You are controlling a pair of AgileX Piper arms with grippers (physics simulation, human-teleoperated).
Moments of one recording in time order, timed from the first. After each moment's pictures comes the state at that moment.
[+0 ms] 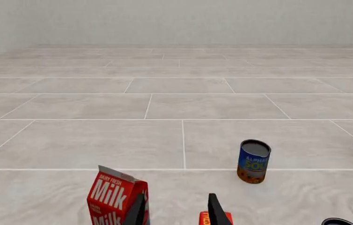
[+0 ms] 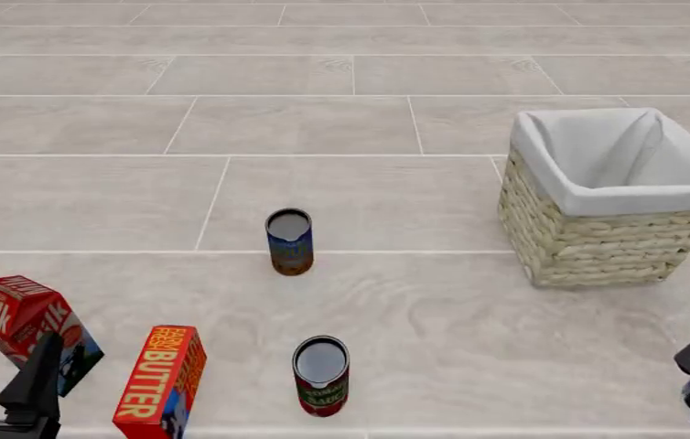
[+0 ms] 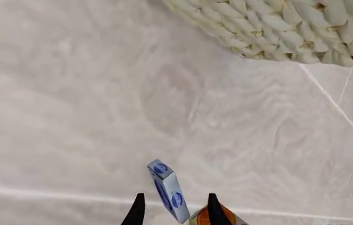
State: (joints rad) left arm 0.00 0.00 -0.01 0.00 0.00; right arm -0.64 1.31 -0.40 0.10 -1.20
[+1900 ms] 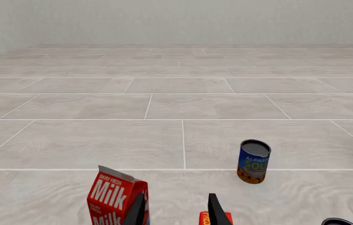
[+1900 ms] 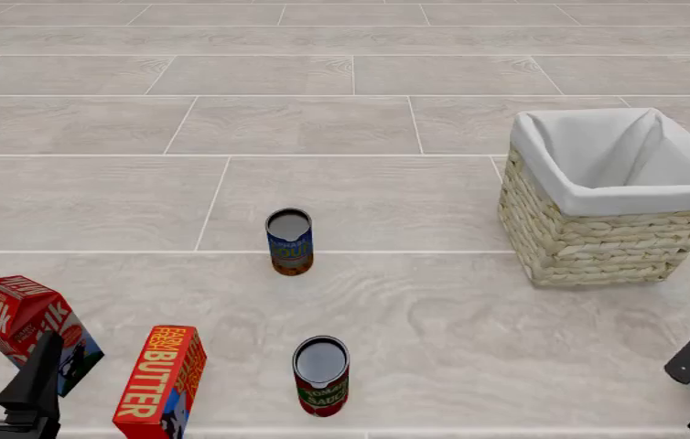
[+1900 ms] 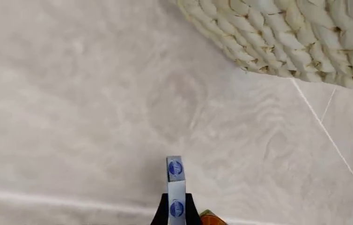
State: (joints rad) left arm 0.00 0.00 -0.01 0.00 0.00; right arm -0.62 1.35 -0.36 -0.02 -1.23
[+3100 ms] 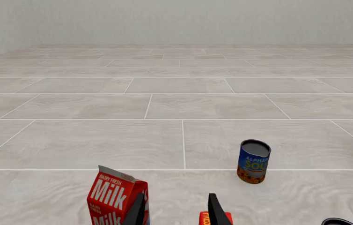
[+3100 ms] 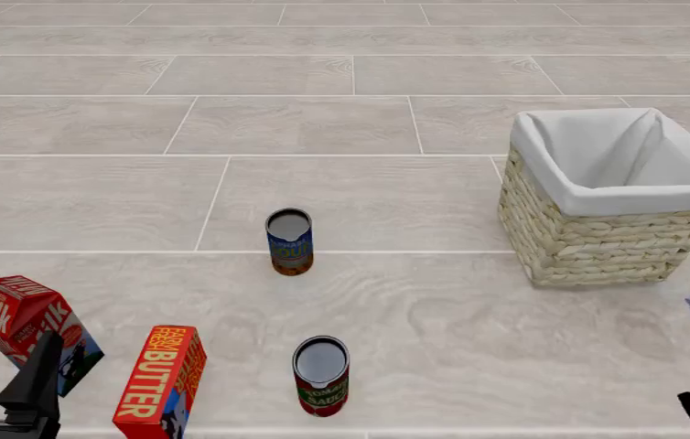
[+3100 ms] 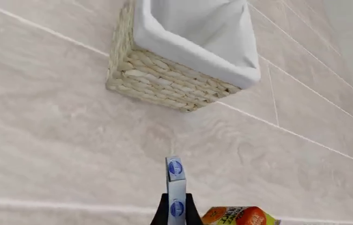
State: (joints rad) left arm 0.00 0.00 -0.01 0.00 0.00; right arm -0.34 0.49 -0.40 0.51 -0.71
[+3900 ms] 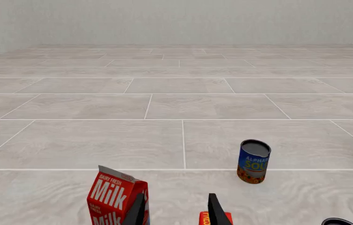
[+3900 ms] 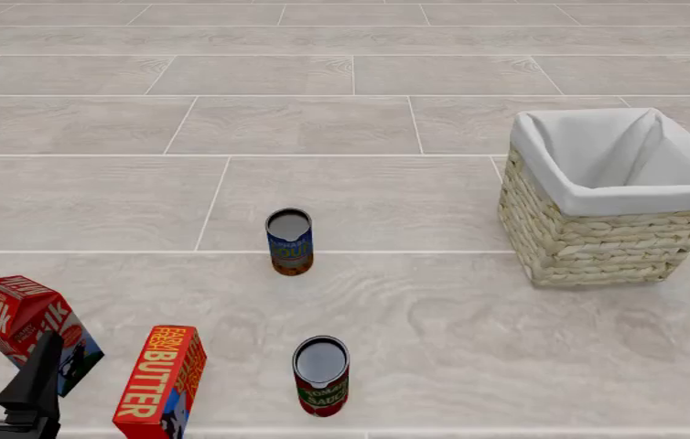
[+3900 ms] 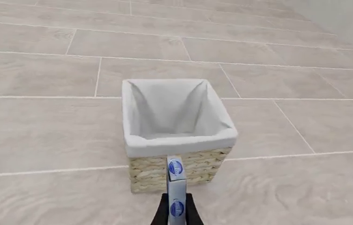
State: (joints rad) left arm 0.00 0.00 -0.01 0.00 0.00; right arm -0.21 0.58 -0.63 0.33 -0.16
